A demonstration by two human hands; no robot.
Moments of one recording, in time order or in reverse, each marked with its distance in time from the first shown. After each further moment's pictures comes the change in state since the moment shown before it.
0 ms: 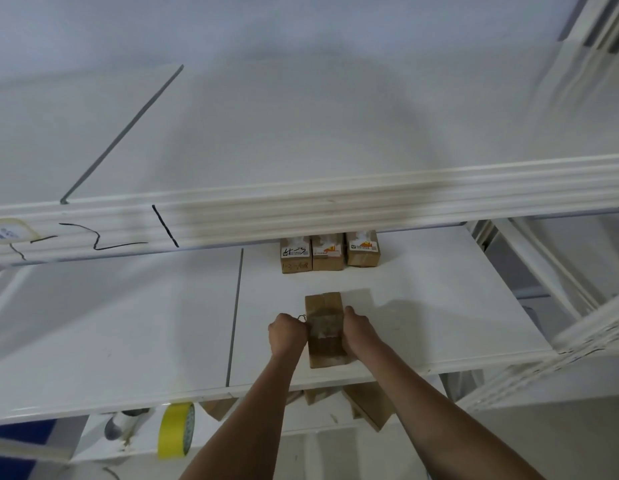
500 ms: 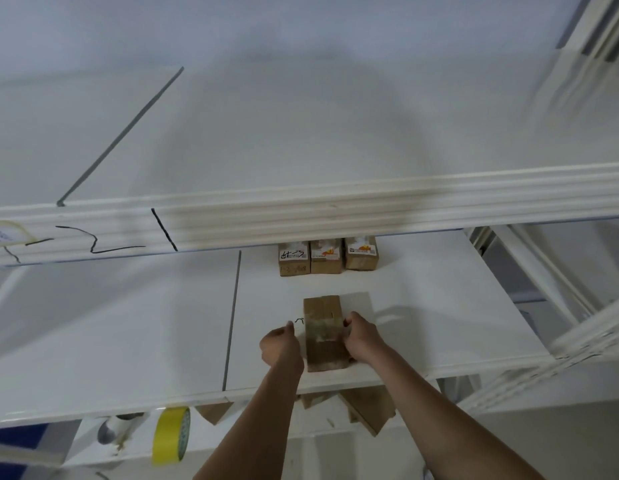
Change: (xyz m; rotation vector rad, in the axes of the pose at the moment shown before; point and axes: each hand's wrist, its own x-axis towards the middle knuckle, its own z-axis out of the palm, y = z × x) left_hand -0.010 -0.009 0.012 -0.763 0.115 -0.333; right_hand 0.001 0.016 -0.003 0.260 -0.026 0.036
